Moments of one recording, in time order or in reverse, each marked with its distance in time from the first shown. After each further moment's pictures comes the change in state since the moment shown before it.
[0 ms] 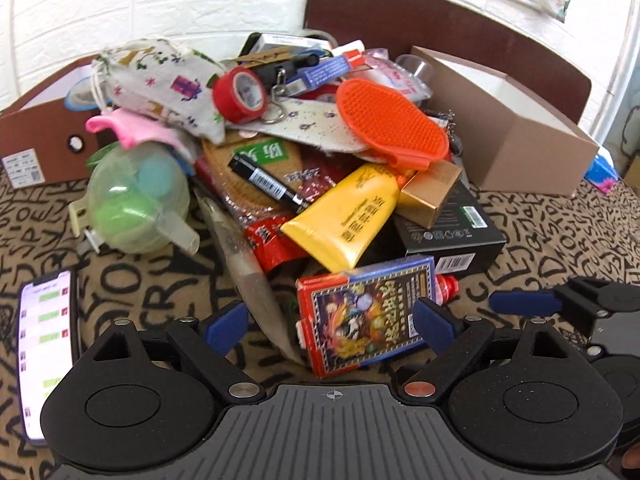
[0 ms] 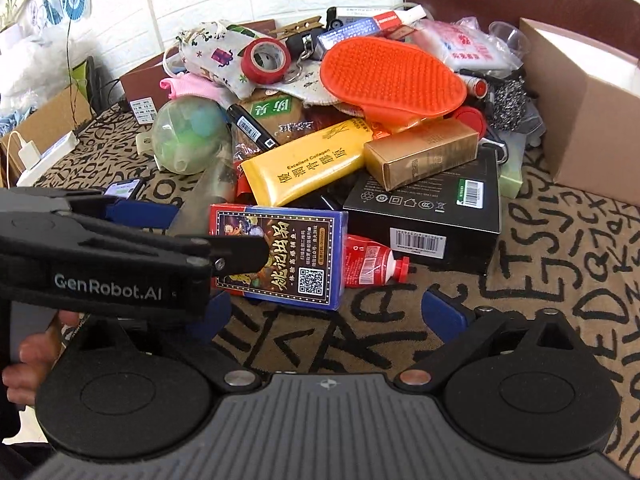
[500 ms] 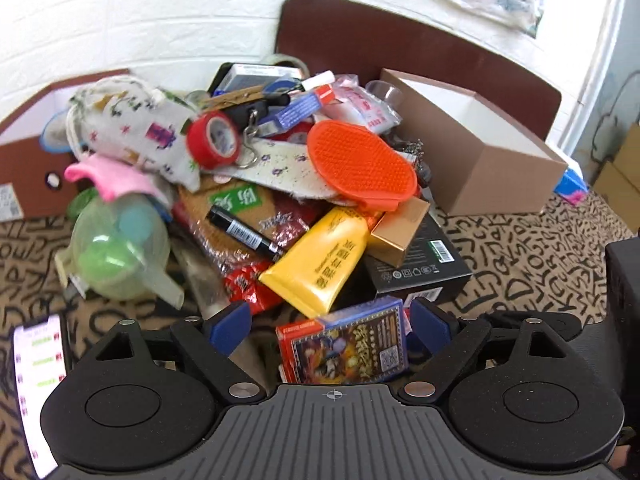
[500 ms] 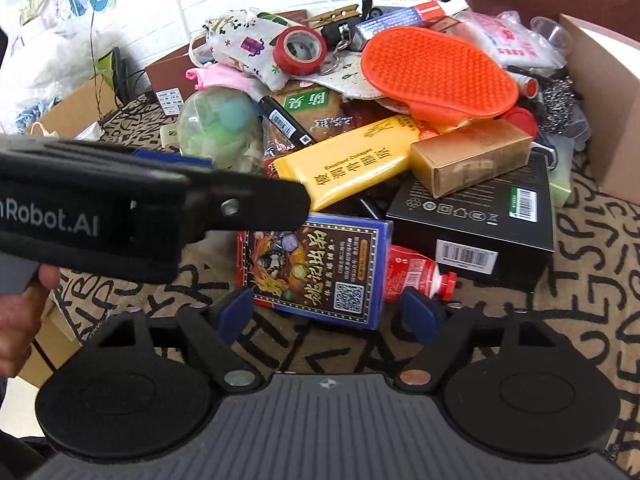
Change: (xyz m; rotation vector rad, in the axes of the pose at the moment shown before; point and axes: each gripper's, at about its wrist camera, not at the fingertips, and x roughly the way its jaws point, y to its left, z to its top) left arm -0.011 0.000 0.027 0.038 -0.028 -0.078; right arm 0.017 0.009 0.008 -0.032 0.031 0.089
